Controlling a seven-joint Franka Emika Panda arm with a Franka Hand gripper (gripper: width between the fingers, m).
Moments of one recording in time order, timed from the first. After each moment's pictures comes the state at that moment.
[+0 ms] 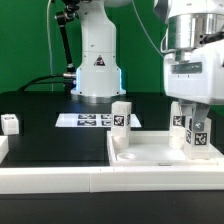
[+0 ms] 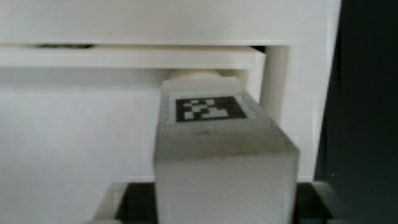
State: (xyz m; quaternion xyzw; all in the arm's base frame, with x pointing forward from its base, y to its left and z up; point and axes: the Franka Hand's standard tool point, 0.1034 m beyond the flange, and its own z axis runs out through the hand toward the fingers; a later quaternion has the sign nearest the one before) arm 0.614 0.108 0.075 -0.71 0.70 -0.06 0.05
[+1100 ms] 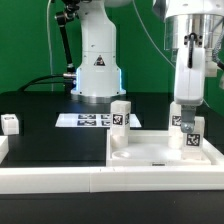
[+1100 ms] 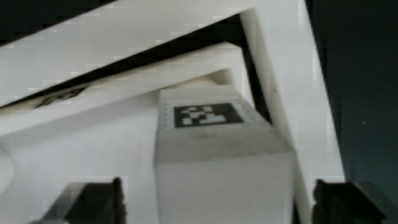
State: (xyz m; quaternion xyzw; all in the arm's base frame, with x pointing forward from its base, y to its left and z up) arm 0.613 0.103 0.077 -0.59 0.80 -0.05 0.05
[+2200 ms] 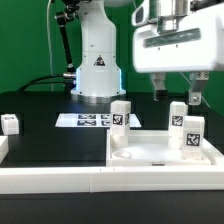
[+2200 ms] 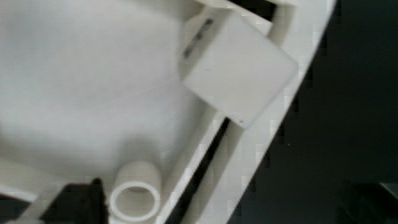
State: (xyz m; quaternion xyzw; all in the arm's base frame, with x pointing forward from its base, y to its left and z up) arm 0.613 0.073 0.118 -0.87 0.49 -0.06 0.03
